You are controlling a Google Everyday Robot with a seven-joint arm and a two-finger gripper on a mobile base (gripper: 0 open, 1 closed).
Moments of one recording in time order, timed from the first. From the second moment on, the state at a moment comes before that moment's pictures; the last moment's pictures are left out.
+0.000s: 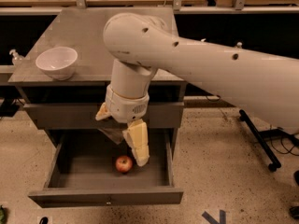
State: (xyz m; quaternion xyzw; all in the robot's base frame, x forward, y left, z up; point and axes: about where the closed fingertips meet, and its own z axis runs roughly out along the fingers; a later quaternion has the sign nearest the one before) arm 0.440 0.069 0.799 -0.89 0.42 0.14 0.07
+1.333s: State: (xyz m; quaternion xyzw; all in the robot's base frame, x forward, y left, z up) arm 0.431 0.066 0.722 -0.96 0.27 0.04 0.07
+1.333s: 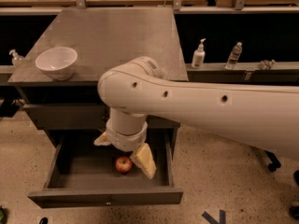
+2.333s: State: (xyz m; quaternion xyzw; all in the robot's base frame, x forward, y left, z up) arm 0.455 0.125 0.644 -0.98 0.16 -0.07 0.10
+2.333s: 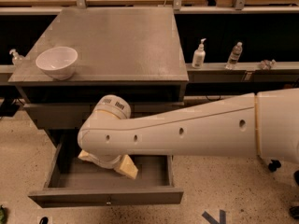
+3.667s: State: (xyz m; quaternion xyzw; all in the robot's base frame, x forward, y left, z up) arm 0.516 0.160 0.507 -0.99 0.14 -0.05 0.07
